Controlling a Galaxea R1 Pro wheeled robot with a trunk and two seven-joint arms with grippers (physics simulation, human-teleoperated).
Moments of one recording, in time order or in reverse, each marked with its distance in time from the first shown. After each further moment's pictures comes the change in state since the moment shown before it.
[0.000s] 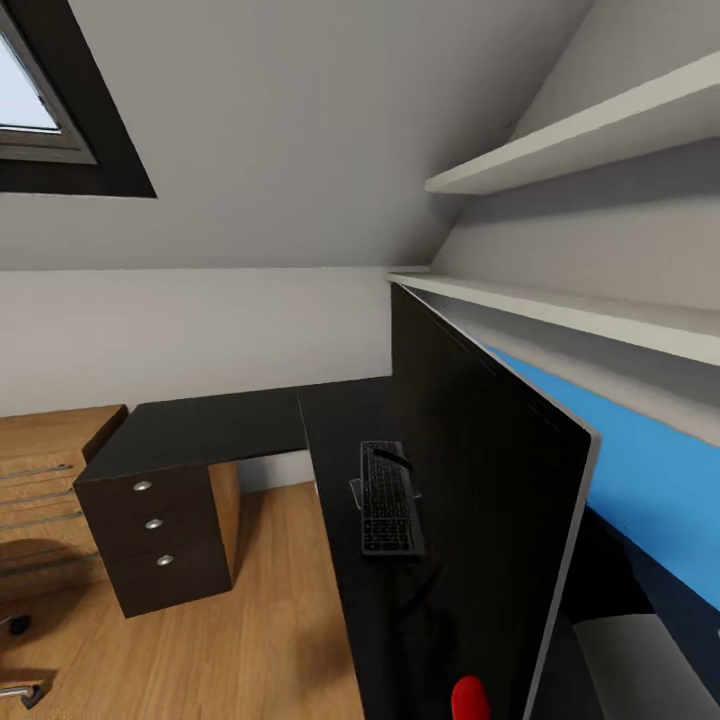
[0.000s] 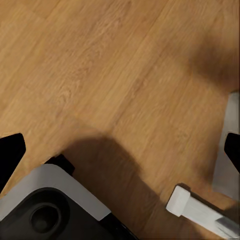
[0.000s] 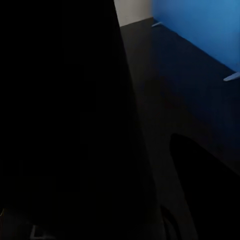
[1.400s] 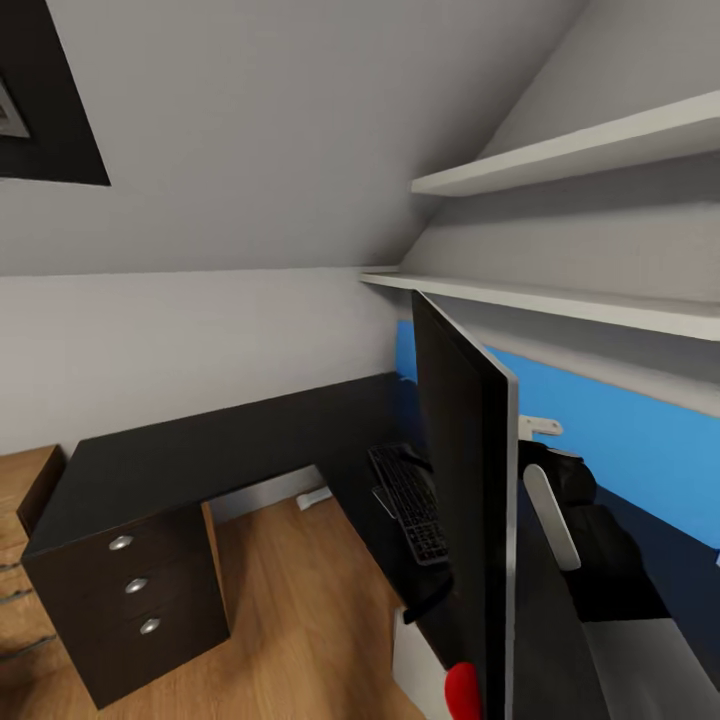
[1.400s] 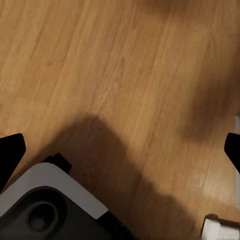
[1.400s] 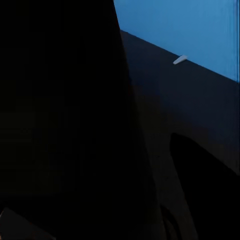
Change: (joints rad) left arm 0.000 0.000 0.001 0.000 0.002 0.008 -0.014; right arm 0.002 -0.010 -0.010 -0.108 -0.003 0.145 -0.167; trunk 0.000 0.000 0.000
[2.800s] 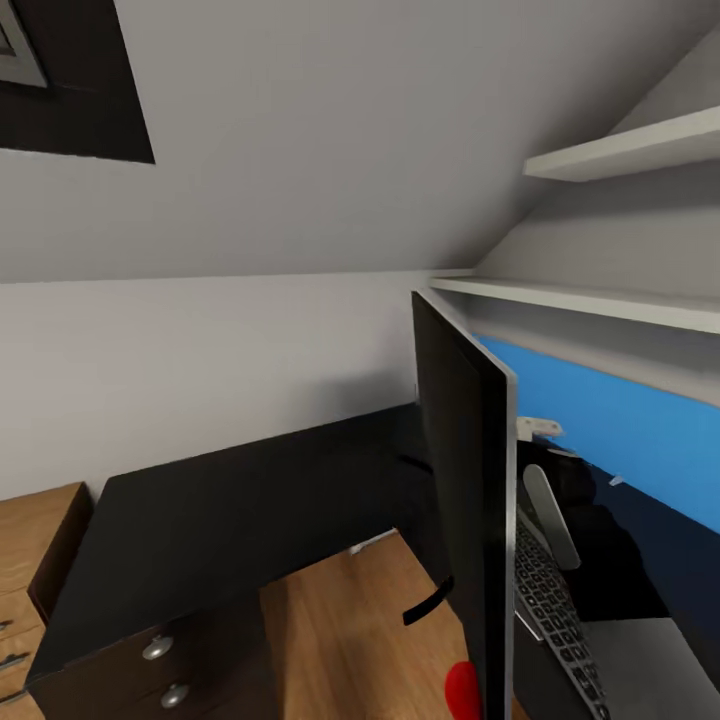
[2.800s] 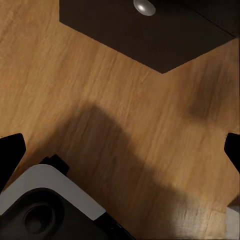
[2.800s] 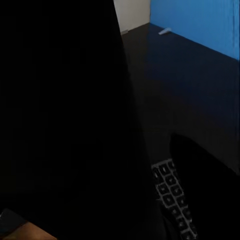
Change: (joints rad) left arm -0.001 0.000 0.000 0.000 0.001 -0.004 -0.010; right arm -0.001 0.000 -0.001 0.008 -0.003 0.001 -0.001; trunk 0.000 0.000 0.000
